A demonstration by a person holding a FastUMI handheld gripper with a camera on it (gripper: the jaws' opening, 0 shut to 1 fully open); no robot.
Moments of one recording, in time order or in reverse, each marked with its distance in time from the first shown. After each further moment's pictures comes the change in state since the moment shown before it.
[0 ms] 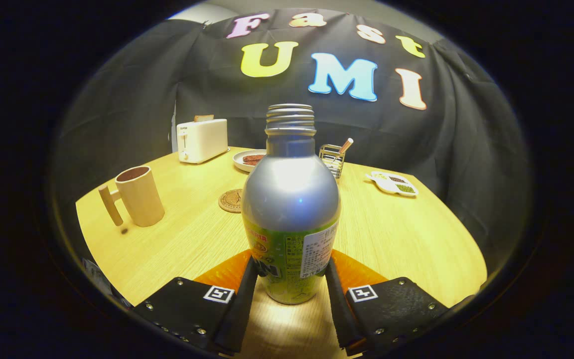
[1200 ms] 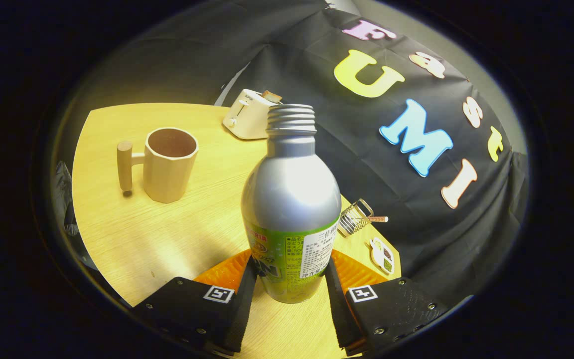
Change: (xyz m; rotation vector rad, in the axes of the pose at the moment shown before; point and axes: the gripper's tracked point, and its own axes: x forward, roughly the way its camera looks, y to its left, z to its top) arm 0.012 0.065 0.072 -0.603 0.055 -0.009
